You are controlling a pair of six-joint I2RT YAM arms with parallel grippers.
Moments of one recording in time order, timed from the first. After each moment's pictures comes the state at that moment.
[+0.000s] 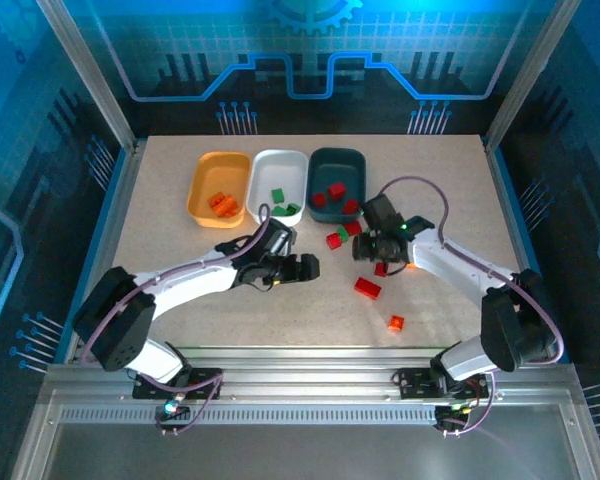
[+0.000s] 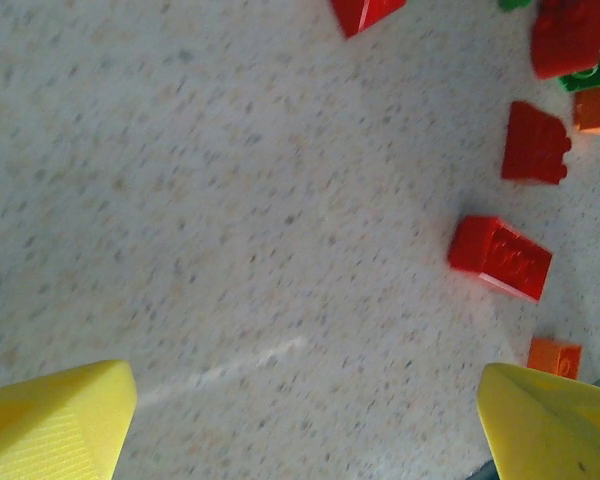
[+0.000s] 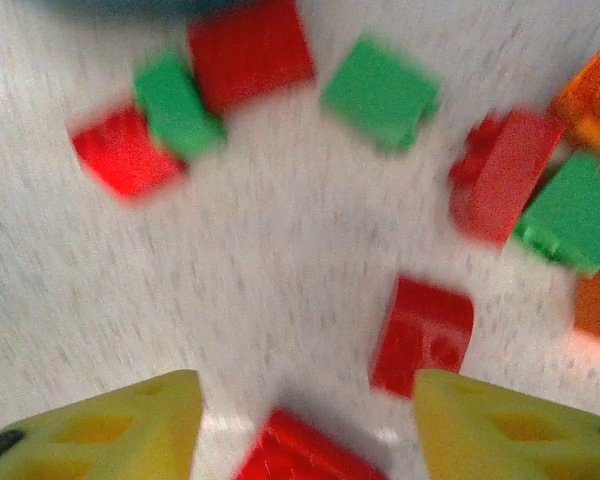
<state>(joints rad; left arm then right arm) -0.68 1.52 0.89 -0.31 0.20 -0.78 0.53 1.45 0.97 -0.70 0.12 0.50</state>
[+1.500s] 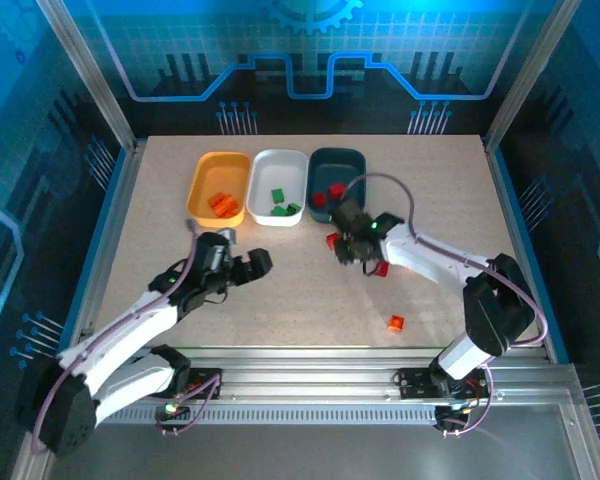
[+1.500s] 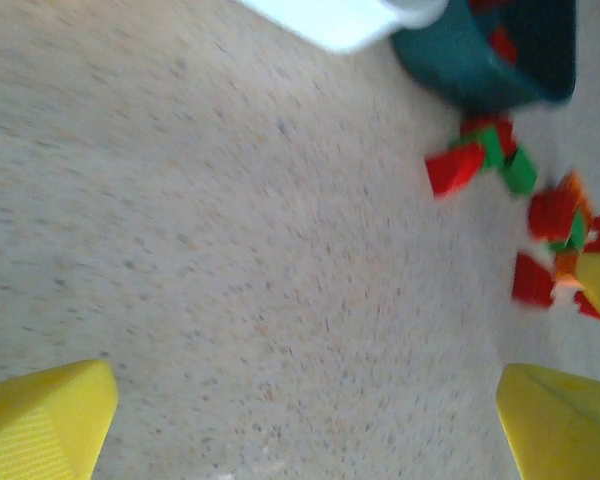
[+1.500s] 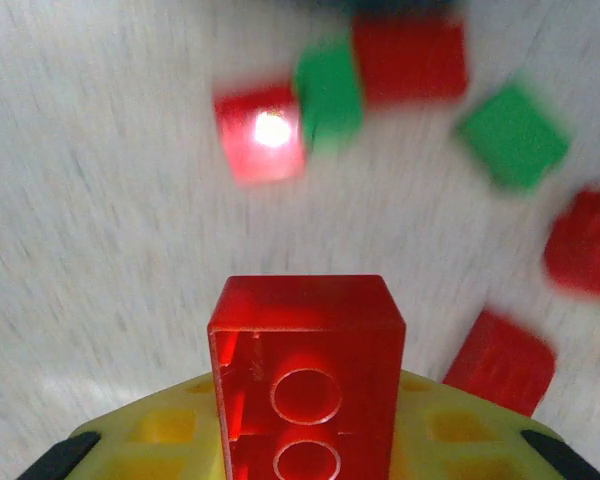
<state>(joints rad) -0.43 0.93 0.54 -0.34 0.09 -0.84 0.62 1.61 1.20 -0.72 0.21 0.42</state>
